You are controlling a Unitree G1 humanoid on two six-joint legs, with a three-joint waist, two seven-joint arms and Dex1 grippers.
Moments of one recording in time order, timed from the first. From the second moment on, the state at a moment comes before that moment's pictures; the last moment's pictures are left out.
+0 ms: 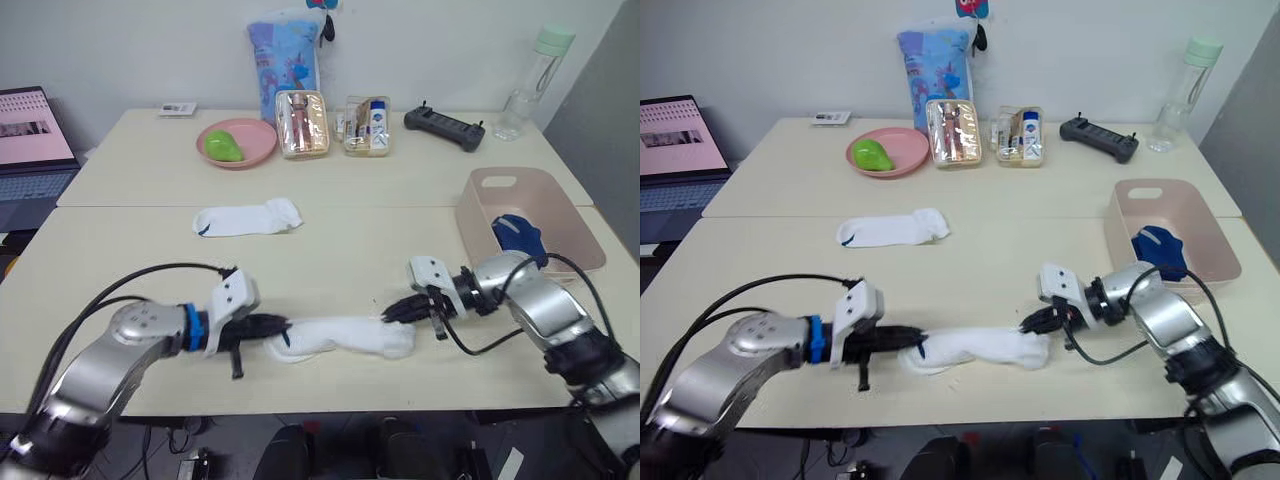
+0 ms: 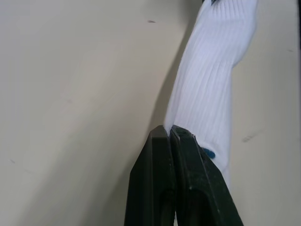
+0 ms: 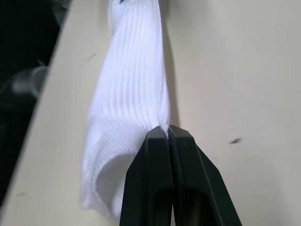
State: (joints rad) left arm -0.19 0.85 -0.10 -0.26 -0.42 0.48 -1.01; right arm -0.61 -0.66 0.40 0.07 0.22 0.36 1.30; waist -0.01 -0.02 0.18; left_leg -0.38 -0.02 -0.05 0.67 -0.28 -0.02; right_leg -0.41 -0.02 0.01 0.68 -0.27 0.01
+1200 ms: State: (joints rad) left arm -0.18 0.52 -0.11 -0.14 -0.20 0.11 -0.83; right arm -0.40 -0.40 0.33 -0.01 0.10 0.14 0.98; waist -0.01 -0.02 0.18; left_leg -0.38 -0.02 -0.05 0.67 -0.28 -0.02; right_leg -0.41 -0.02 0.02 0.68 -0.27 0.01
